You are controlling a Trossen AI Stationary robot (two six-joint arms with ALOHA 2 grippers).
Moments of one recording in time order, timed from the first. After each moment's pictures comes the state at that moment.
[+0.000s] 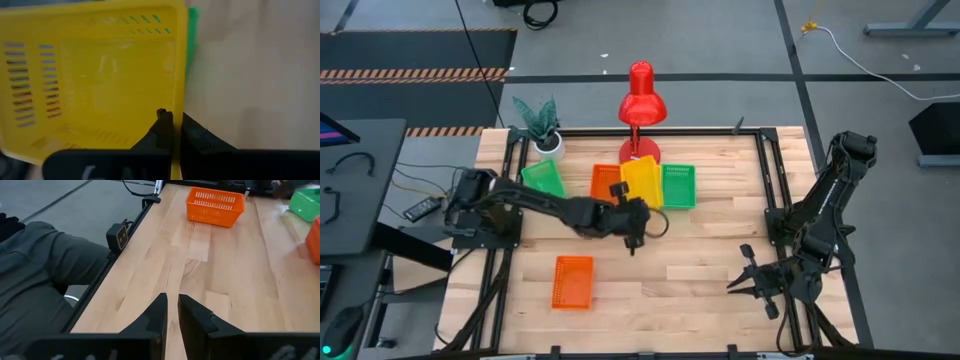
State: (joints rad) left arm -0.17 1.77 1.30 -0.46 -0.63 -0.12; right arm 1.07 1.09 0.58 -0.14 0.69 0.45
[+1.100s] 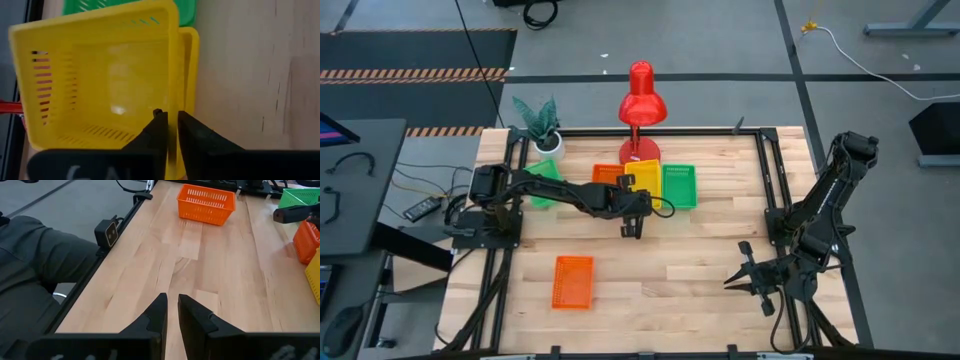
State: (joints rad) left arm -0.01 1.87 1.30 -0.48 -0.41 0.09; right arm 1.04 1.09 0.58 -0.16 0.69 0.43
